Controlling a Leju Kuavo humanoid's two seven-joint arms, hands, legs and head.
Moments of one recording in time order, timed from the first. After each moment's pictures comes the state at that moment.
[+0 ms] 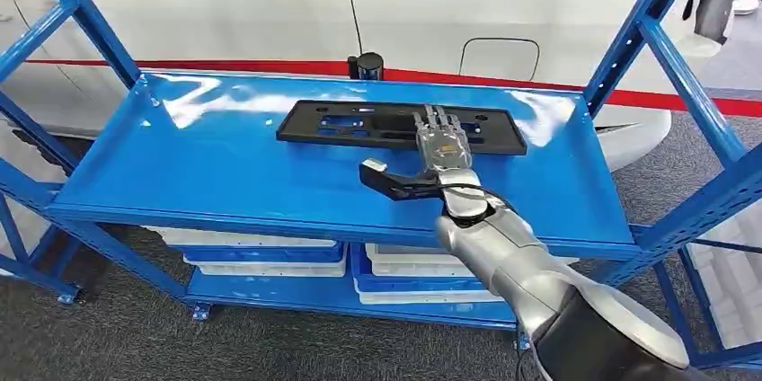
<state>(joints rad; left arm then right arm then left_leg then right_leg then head) -0.05 -0.18 0.65 -0.20 -0.70 0.64 0.25 -0.99 0.12 1.25 -0.20 0.67 -0.53 0.31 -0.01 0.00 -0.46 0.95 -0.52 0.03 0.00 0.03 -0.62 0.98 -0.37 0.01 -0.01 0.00</state>
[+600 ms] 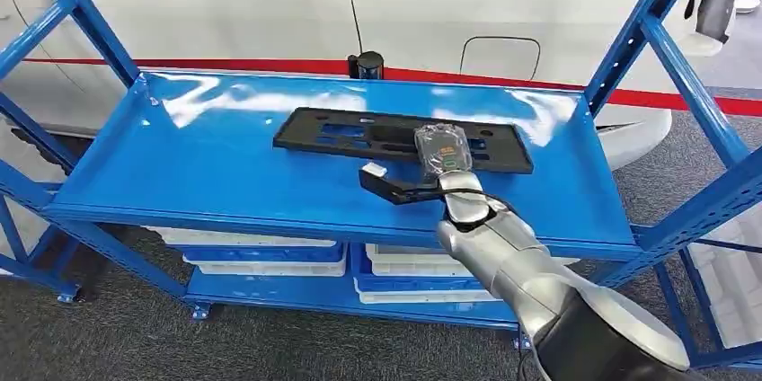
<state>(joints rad) -0.05 -0.17 0.65 -0.20 -0.72 0.65 0.23 -0.98 0.12 1.25 -0.20 0.70 -0.58 0.29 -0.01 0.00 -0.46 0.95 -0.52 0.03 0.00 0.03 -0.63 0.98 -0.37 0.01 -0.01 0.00</state>
